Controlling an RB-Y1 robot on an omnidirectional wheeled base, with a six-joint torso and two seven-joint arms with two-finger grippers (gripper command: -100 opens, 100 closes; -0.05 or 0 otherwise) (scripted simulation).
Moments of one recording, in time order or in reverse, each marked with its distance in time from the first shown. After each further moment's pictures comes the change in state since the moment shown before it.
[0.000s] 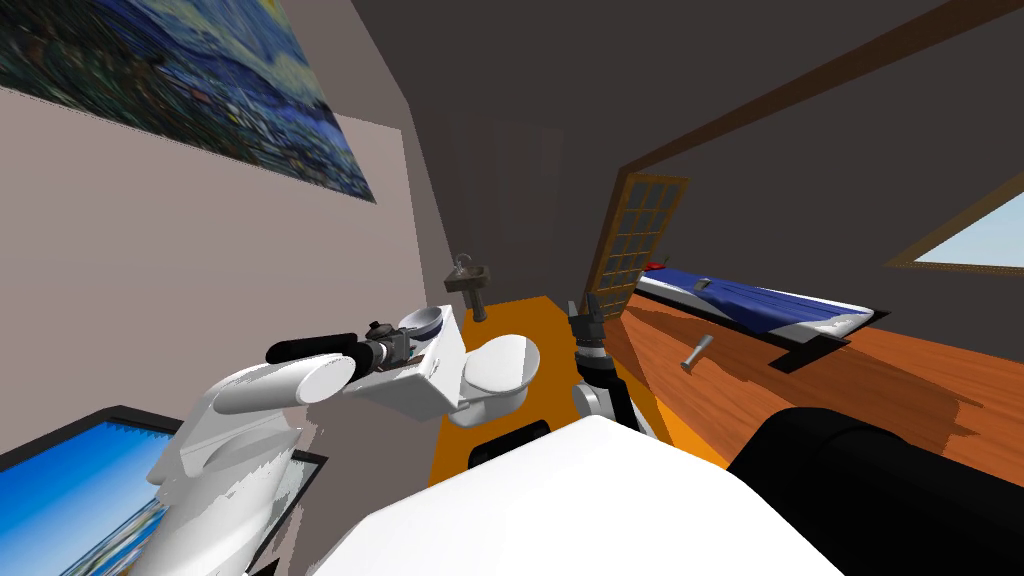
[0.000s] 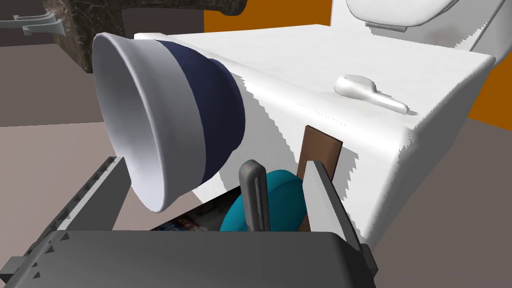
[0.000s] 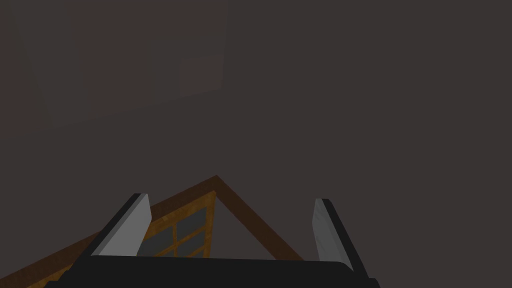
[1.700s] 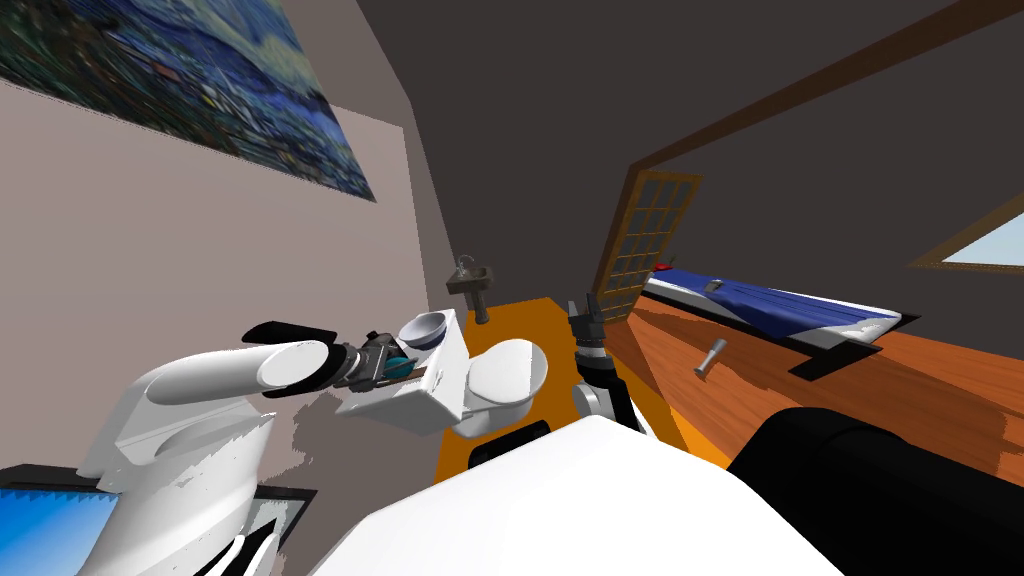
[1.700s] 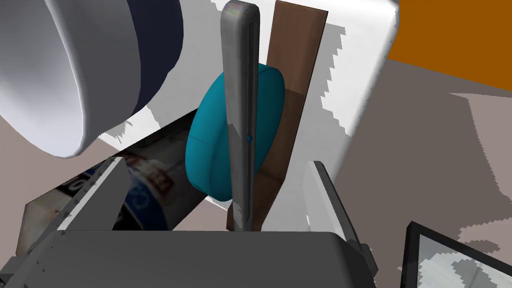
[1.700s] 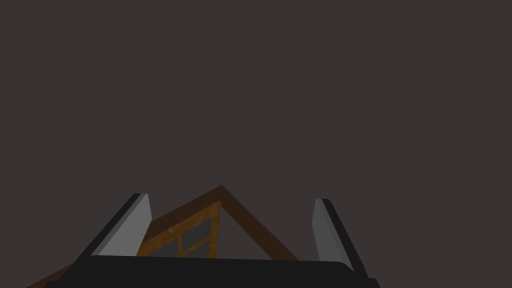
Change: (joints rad) left arm -0.107 0.061 0.109 0.071 0.026 0.445 -0.007; right arm 0.000 0.000 0.000 0.000 0.000 0.000 0.000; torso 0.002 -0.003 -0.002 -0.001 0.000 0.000
